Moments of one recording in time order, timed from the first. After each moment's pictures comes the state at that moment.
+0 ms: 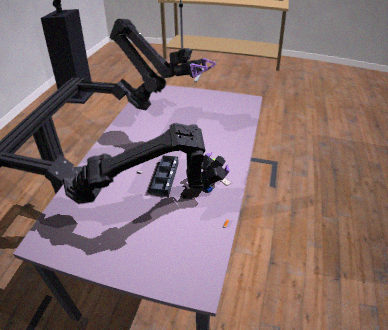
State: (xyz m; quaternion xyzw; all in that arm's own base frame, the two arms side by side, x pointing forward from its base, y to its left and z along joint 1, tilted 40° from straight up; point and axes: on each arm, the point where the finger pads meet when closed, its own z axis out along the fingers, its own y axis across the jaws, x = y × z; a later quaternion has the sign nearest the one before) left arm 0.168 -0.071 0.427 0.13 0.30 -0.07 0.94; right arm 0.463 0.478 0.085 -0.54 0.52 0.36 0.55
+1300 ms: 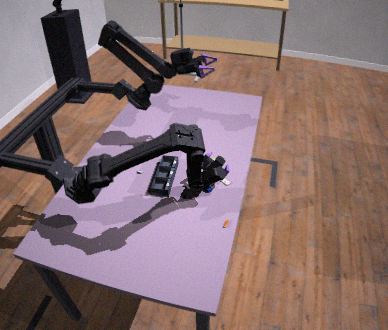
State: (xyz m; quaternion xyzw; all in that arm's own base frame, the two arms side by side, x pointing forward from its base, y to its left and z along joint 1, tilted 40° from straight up) left arm 0.183 0.007 0.427 0.06 0.32 0.13 0.94; right arm 0.463 0.478 0.085 -0.54 0.52 0.36 0.55
